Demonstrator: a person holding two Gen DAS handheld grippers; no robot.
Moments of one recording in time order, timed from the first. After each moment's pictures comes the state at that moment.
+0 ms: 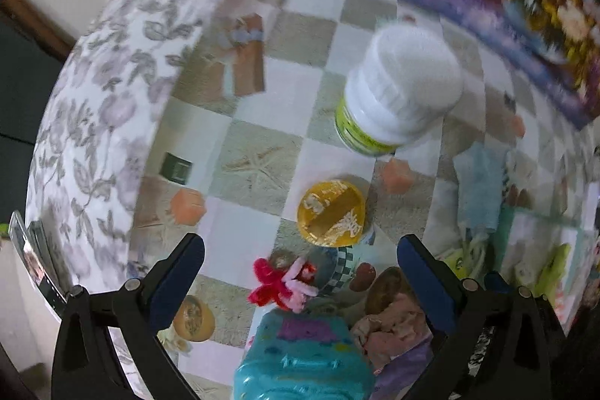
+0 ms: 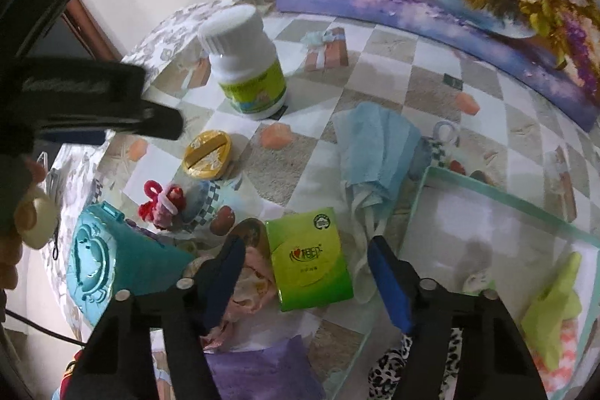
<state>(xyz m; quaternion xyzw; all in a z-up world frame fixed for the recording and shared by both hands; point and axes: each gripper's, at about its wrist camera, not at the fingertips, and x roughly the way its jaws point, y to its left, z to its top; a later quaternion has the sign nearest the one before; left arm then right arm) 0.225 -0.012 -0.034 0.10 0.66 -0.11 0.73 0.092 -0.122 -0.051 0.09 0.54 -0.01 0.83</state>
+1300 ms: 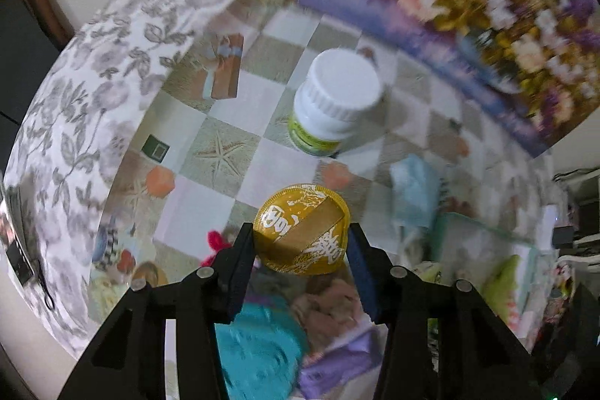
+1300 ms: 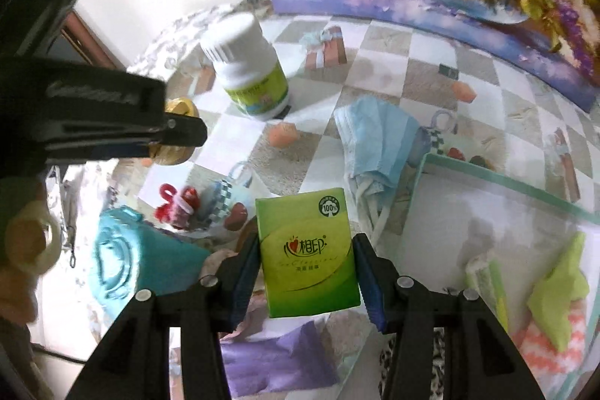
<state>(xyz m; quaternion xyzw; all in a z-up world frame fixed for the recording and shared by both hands) 0.182 -0.010 0.007 0.00 0.61 -0.14 0.78 0.073 -0.144 -0.027 0.14 0.54 -0.01 0.83</state>
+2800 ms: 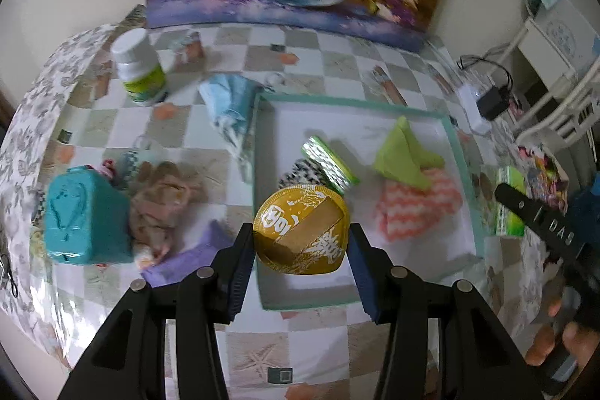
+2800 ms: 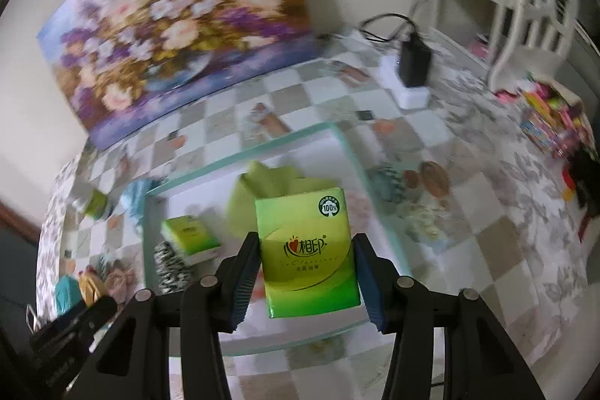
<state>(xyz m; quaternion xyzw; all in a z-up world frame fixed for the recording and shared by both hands) -0.018 -0.111 0.018 0.10 0.54 -0.29 0.78 -0.146 -0.309 0.031 0.28 0.43 -0.32 0.80</state>
